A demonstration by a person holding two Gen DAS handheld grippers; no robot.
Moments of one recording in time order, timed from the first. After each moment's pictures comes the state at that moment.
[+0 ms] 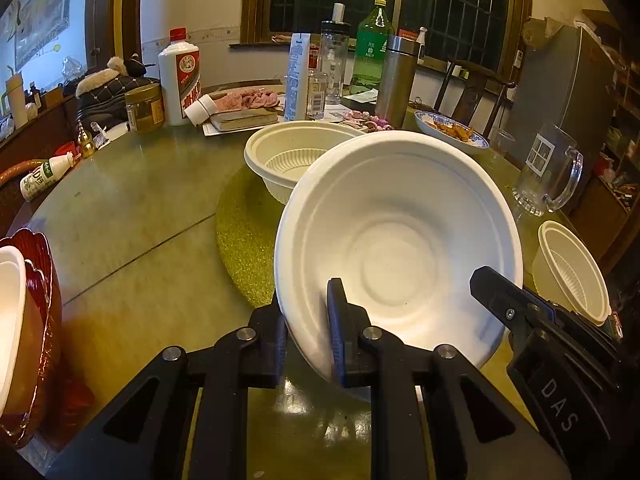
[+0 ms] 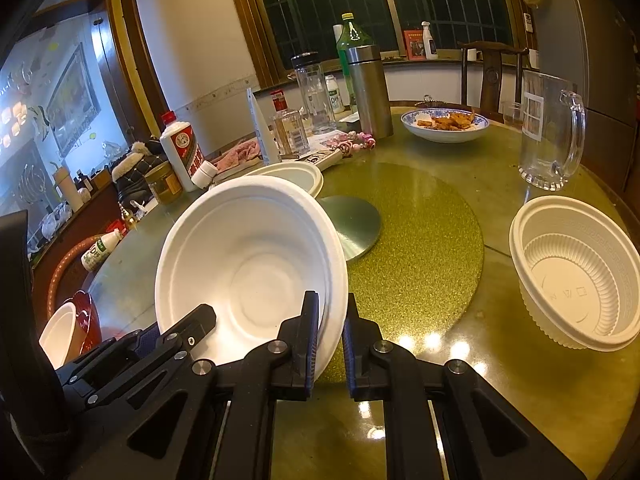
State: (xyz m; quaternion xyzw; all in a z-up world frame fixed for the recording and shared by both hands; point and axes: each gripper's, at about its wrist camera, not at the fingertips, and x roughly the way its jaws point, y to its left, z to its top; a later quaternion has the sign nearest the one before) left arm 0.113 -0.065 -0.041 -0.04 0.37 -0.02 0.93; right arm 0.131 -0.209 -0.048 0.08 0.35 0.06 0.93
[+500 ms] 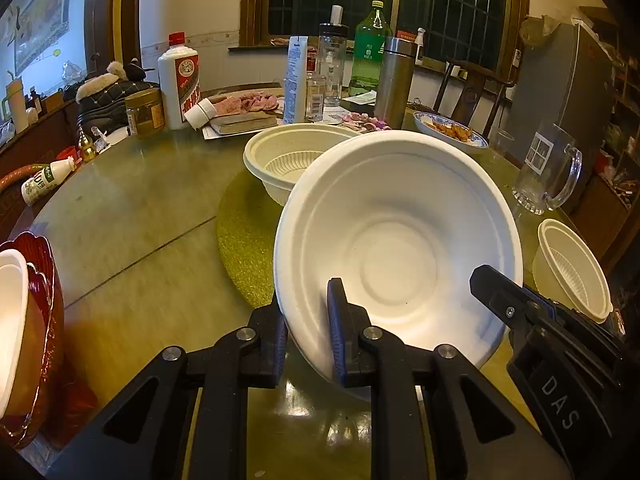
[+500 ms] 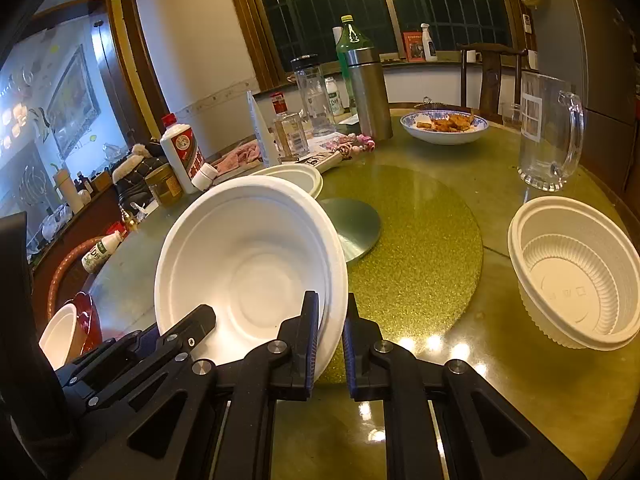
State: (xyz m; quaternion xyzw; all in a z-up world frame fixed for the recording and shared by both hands) left arm 0.110 -0.065 -0.040 -0.04 0.36 -0.02 0.93; right arm 0.129 -0.210 -0.046 0.08 0.34 0.06 0.93
